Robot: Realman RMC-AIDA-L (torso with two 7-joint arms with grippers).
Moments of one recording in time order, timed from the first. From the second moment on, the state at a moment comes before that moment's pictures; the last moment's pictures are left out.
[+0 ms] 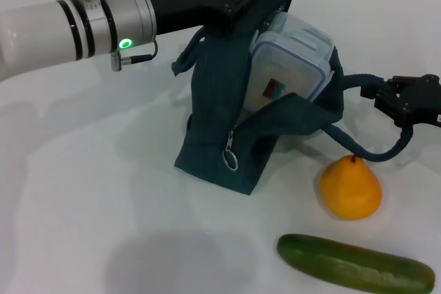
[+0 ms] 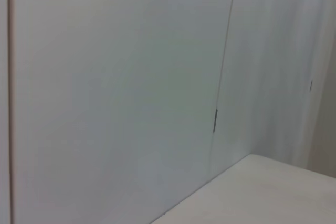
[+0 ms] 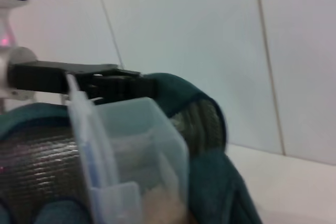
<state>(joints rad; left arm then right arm) -0.67 -2.09 1.13 0.64 1.50 1.05 -1.40 0.47 1.98 -1.14 -0.49 -1.38 -1.20 1.22</state>
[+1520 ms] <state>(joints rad) -0.64 -2.08 1.13 1.00 1.76 1.10 -1.75 0.57 2.02 -1.02 -0.41 -1.18 -1.48 1.06</state>
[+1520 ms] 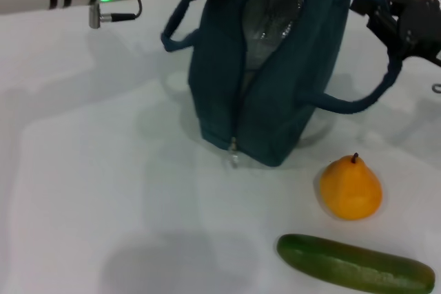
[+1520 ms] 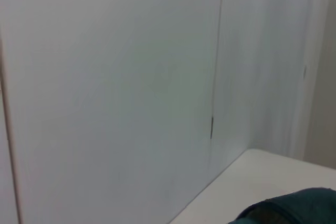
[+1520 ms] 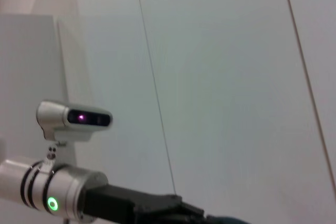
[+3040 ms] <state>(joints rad) -0.58 -2.08 1.06 1.30 1.97 1.40 -2.08 0.61 1.99 -1.07 -0.46 -1.25 -1.31 1.43</state>
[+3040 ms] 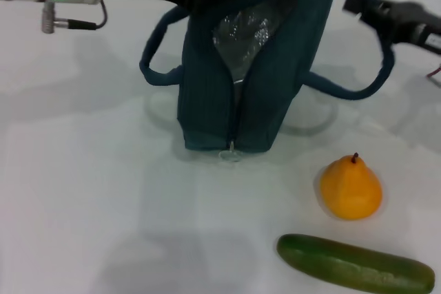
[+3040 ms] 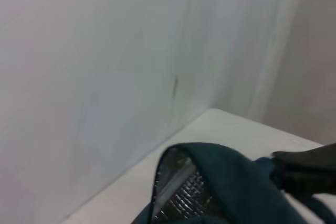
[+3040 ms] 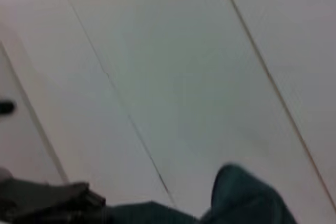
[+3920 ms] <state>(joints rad) -0.61 -2.08 1.07 1.43 1.95 1.48 -2.14 0.63 1.93 -1.06 -0.47 -1.28 -1.65 1.61</state>
